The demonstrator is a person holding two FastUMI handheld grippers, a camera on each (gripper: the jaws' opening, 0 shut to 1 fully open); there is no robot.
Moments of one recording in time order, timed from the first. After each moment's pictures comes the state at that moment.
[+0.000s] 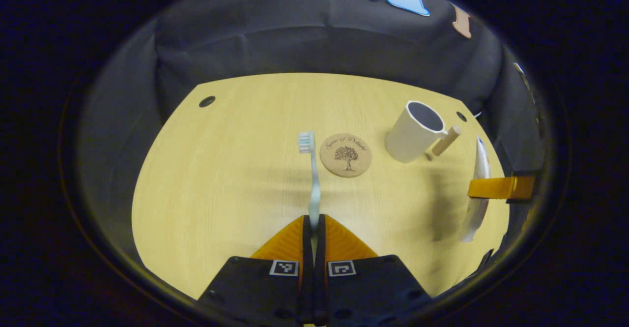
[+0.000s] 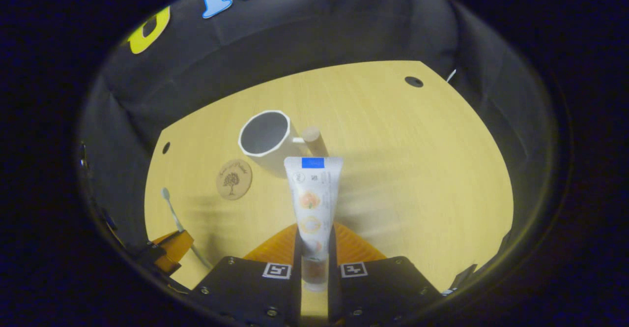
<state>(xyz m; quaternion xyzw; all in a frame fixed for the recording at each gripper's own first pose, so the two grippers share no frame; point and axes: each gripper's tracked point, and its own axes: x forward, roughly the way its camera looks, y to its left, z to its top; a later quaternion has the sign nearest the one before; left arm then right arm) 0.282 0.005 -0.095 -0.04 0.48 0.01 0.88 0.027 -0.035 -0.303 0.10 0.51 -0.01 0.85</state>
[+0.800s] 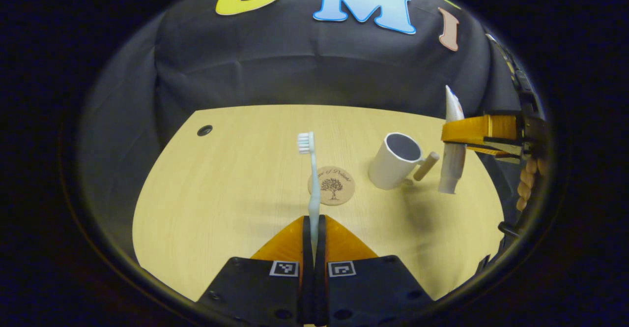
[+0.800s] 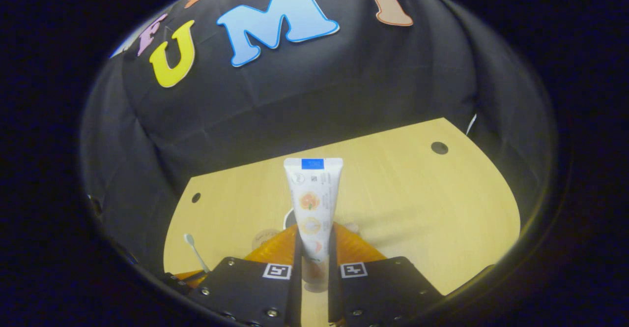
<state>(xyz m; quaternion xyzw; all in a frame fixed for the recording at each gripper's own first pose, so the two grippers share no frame) 0.303 -0.009 -0.045 -0.04 0.41 -0.01 0.91 0.128 -0.016 -0.235 0.11 0.34 0.04 0.93</state>
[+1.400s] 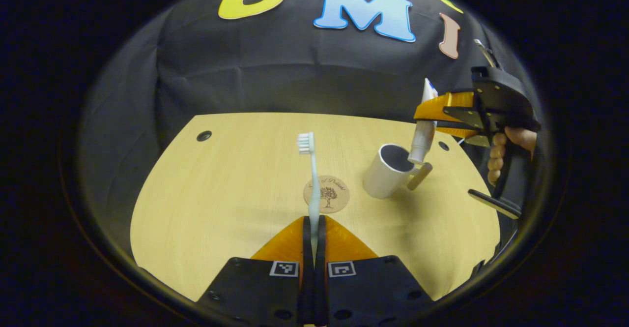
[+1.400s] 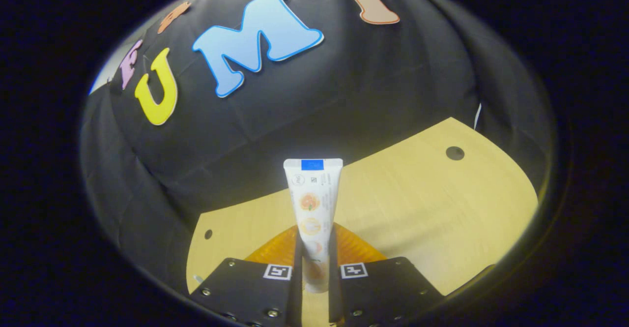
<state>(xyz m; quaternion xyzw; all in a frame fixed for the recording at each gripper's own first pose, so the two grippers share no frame) 0.244 -0.006 -0.030 -0.05 0.38 -0.01 0.92 0.202 -0.014 -0.227 0.20 0.30 0.03 0.93</state>
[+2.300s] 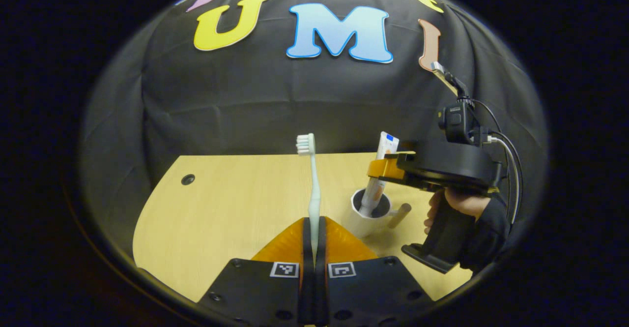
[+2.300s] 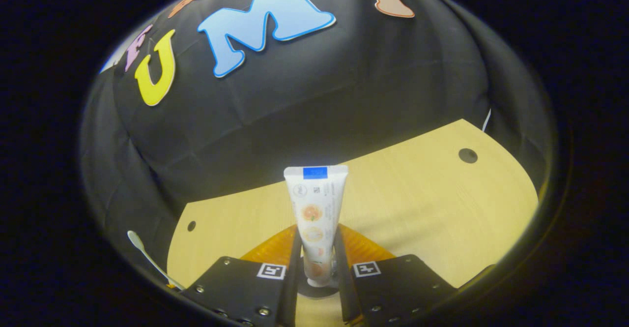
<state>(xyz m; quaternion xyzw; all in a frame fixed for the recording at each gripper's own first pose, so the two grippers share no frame) 0.291 -0.075 0.062 -0.02 0.30 -0.05 0.95 0.221 0.000 -0.274 0.15 0.31 0.04 0.94</state>
